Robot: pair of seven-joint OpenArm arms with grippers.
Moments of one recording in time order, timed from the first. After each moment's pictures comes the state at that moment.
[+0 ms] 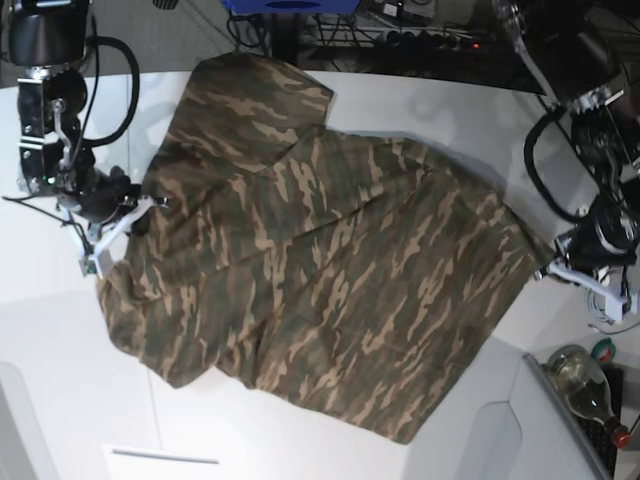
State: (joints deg) left arm -5.8 -14.9 -31.1 92.9 -21.7 -8.9 64.5; right arm -3.3 12.4 5.4 76.2 23.1 15.1 -41.1
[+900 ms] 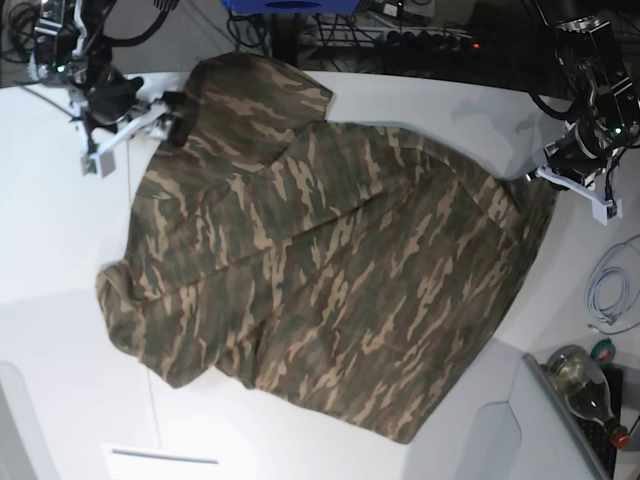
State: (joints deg) left arm 13.2 -15.1 -31.4 87.7 -21.1 -8.8 48.5; right arm -25.2 1.7 15.6 92.1 23.6 16.1 -44.2
